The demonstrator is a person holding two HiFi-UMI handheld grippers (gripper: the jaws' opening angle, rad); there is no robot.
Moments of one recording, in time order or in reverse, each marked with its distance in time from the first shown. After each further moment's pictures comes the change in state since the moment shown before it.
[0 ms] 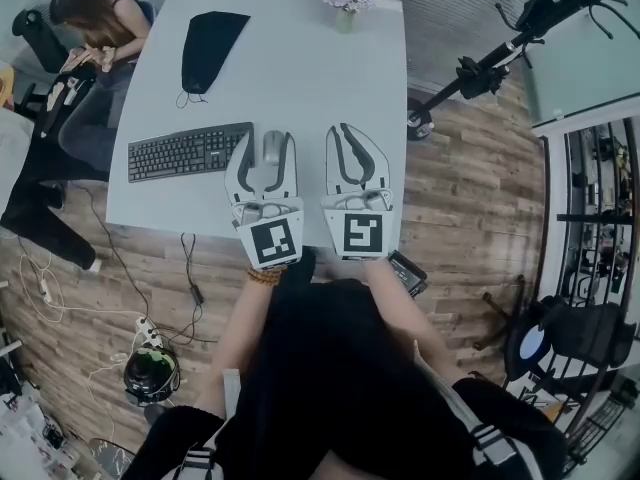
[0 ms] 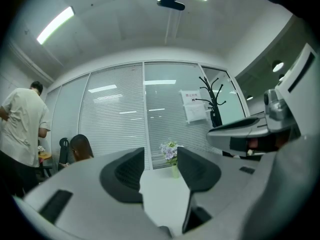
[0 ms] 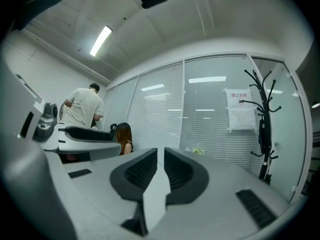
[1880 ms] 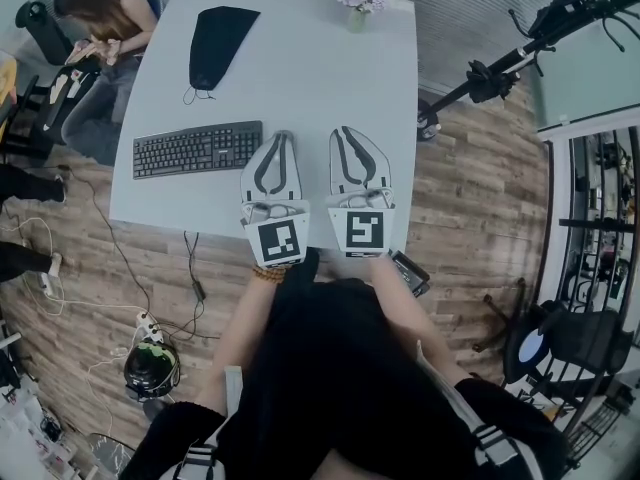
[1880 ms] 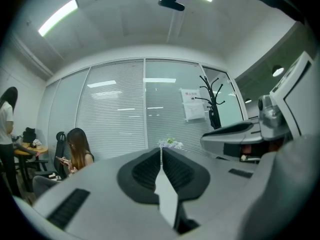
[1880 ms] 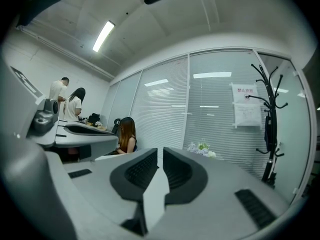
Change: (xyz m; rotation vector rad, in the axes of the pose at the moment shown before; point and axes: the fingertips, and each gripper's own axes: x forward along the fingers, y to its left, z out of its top) left arm 0.004 0.007 -0.025 -0.036 0.012 -0.034; right arm 0.019 0.018 -0.027 -0.028 0.052 0.045
